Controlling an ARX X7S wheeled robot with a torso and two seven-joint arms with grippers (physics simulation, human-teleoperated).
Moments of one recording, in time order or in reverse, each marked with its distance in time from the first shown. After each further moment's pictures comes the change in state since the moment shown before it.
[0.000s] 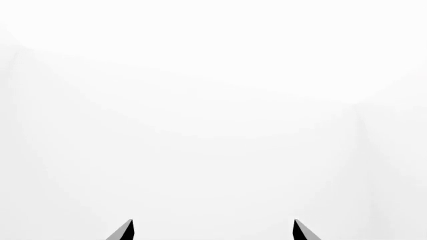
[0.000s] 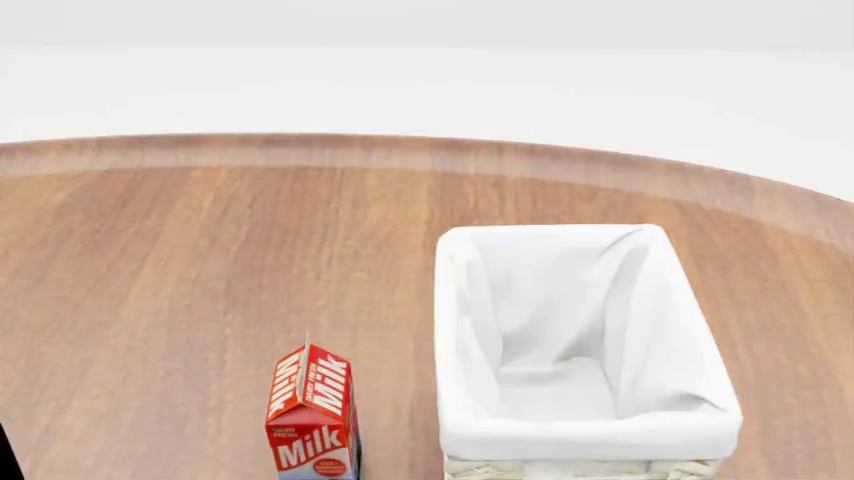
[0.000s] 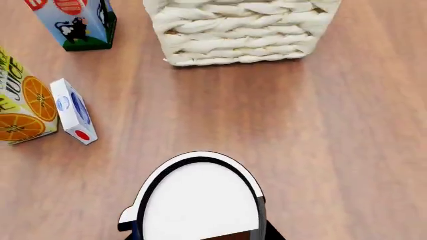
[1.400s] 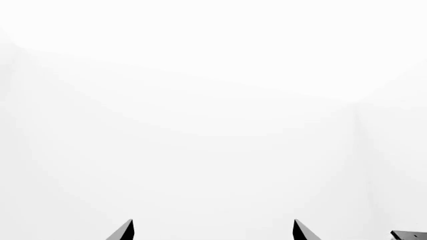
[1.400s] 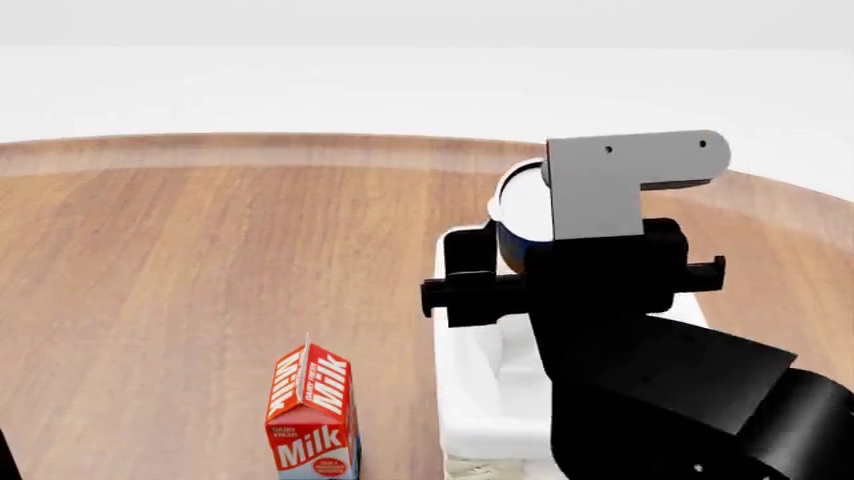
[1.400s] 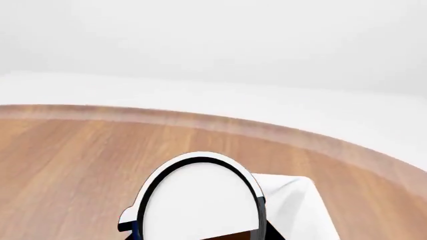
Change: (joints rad) left arm -0.014 -0.031 0.005 0.025 -0.005 -0.030 -0.027; right arm 1.257 -0.200 0.006 0.504 0.317 0.434 -0.162
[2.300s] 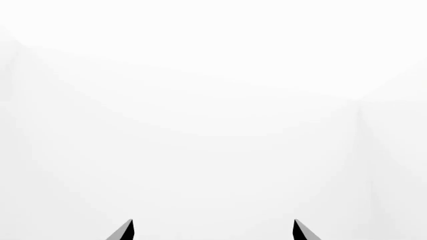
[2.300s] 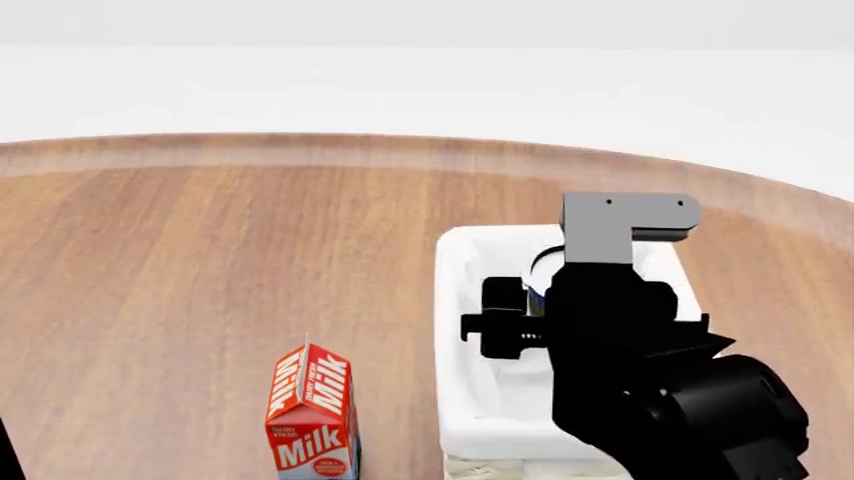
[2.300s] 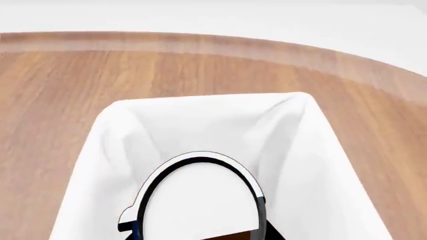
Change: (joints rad) left arm 0.002 -0.014 0.001 -0.040 -0.012 0.036 -0.009; right arm 0.048 -0.196 -0.080 0.625 -0.135 -0.036 -0.242
